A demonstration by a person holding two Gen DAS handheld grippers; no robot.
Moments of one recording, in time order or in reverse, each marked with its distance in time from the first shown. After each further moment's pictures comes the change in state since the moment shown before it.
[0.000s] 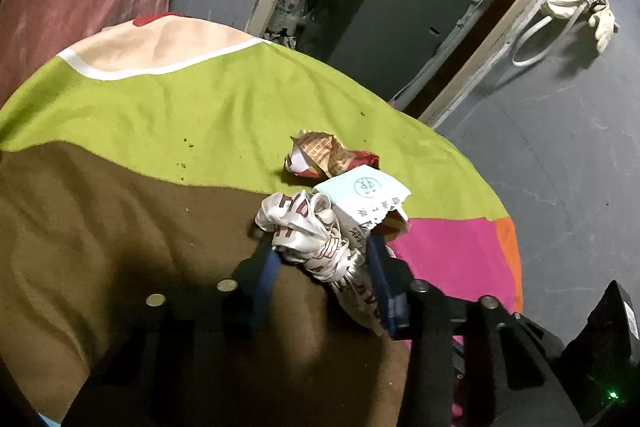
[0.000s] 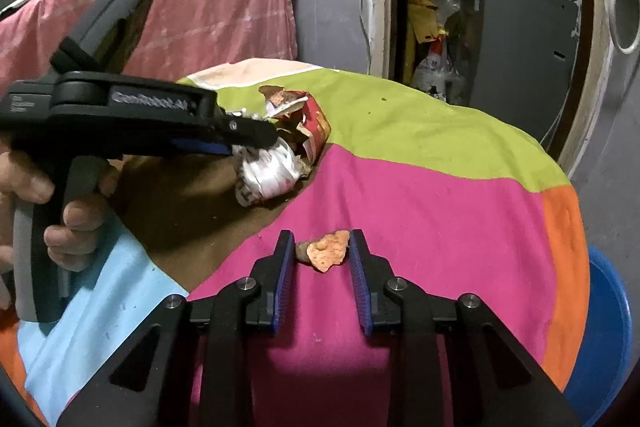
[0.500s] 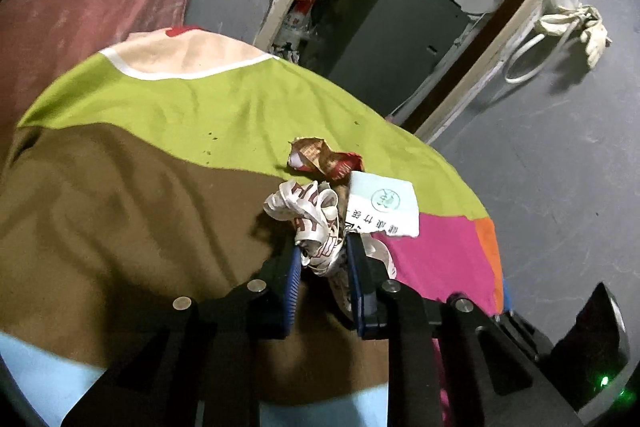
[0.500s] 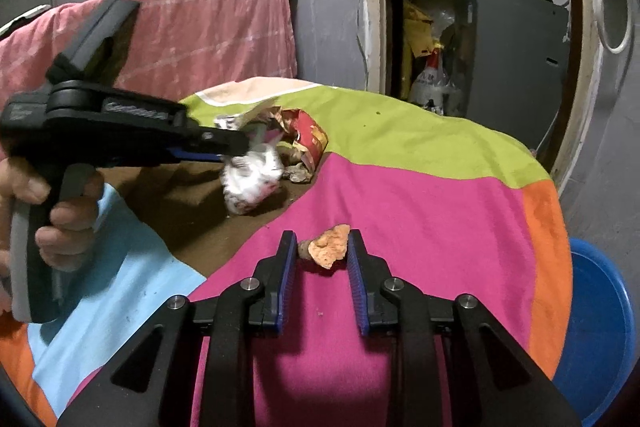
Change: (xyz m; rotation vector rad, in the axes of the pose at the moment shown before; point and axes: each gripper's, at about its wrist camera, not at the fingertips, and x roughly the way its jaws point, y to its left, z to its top) left arm -0.039 -0.006 -0.023 -0.021 -0.072 -0.003; right arm -0.022 0.000 -0.006 0.014 -0.075 0.000
